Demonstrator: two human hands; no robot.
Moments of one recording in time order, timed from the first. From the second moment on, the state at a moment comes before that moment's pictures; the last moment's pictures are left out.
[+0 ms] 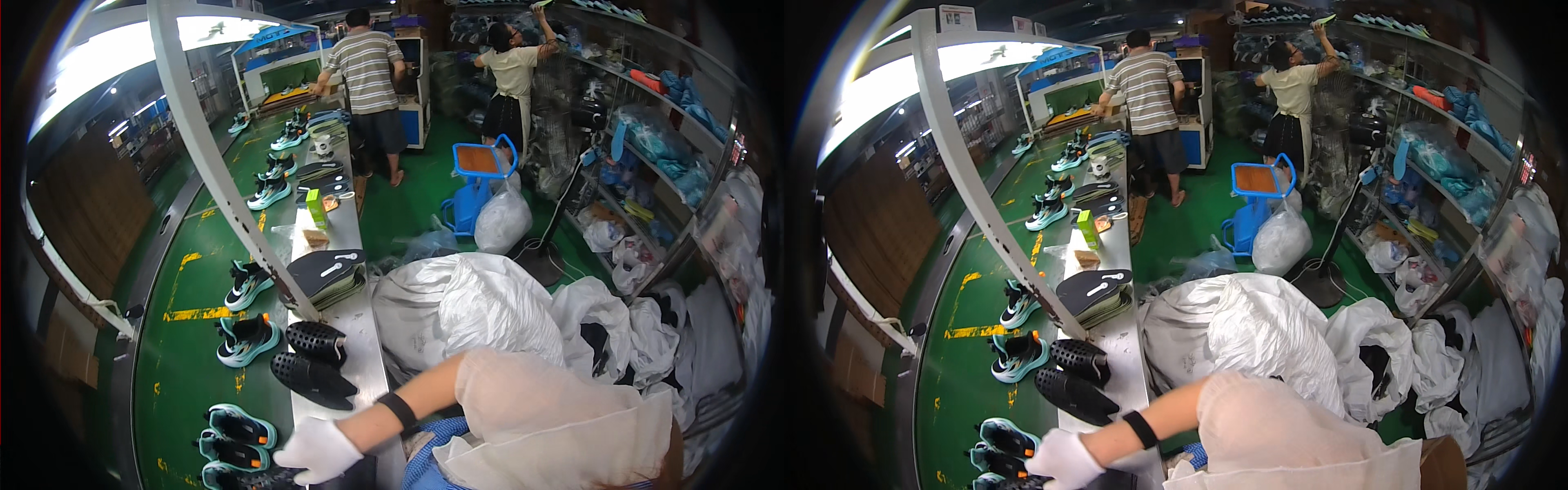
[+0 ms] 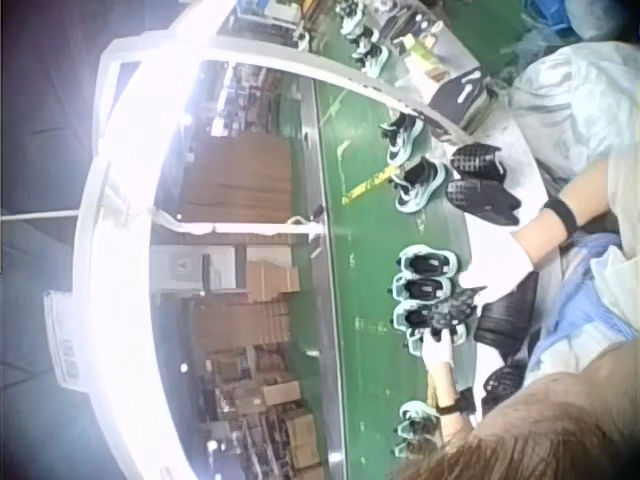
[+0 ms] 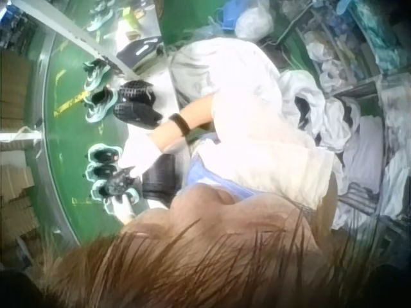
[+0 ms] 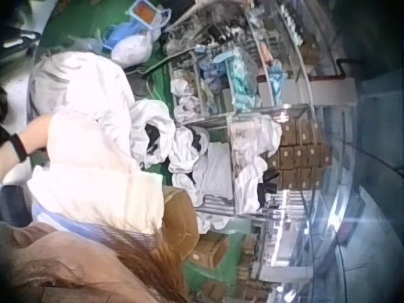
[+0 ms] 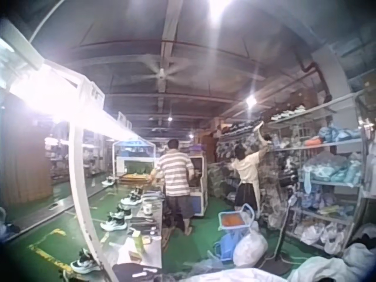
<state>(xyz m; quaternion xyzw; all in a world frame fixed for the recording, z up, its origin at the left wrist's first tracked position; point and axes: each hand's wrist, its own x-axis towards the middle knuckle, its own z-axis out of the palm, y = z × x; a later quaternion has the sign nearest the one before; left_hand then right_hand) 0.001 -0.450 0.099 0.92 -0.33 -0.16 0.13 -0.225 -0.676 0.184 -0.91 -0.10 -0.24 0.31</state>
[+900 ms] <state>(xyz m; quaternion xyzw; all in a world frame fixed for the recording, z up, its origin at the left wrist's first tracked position) -0.023 -0.411 0.049 0.94 -0.23 -0.16 0.19 -0.069 -0.586 0.210 -0.97 -0.09 0.18 0.15</state>
